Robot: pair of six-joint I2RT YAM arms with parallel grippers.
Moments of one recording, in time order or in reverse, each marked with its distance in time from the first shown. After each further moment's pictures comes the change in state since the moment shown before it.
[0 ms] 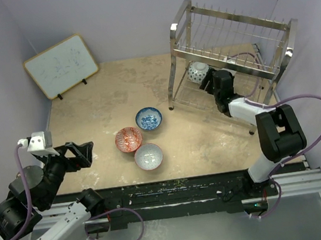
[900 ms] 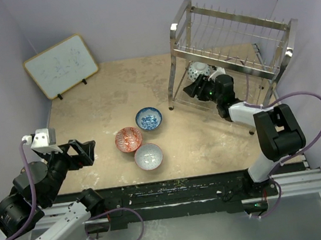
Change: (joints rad) left arm 0.000 0.025 0.000 0.000 0.000 0.000; right arm -0.013 -0.005 -0.091 0.174 -0.560 0.127
